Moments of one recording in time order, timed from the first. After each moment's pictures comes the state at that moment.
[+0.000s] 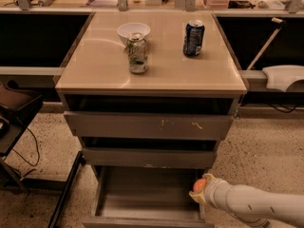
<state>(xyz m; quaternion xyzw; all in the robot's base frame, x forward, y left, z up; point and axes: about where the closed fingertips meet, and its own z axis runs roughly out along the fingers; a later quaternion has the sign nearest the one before) 0.468 -0.195 0.434 -0.38 0.86 0.02 0.34</state>
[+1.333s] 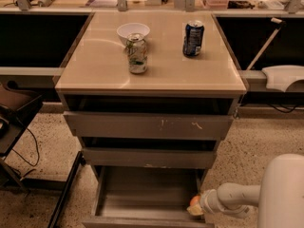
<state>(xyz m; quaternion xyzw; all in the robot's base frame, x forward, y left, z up) 0.477 -0.210 0.219 -0.38 0.89 0.12 0.21</state>
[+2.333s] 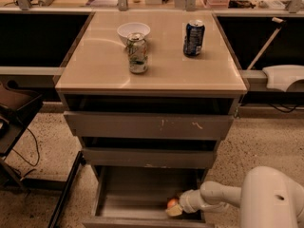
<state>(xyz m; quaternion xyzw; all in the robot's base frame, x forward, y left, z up) 0.492 -0.114 0.156 -0.41 0.85 0.26 0.22</state>
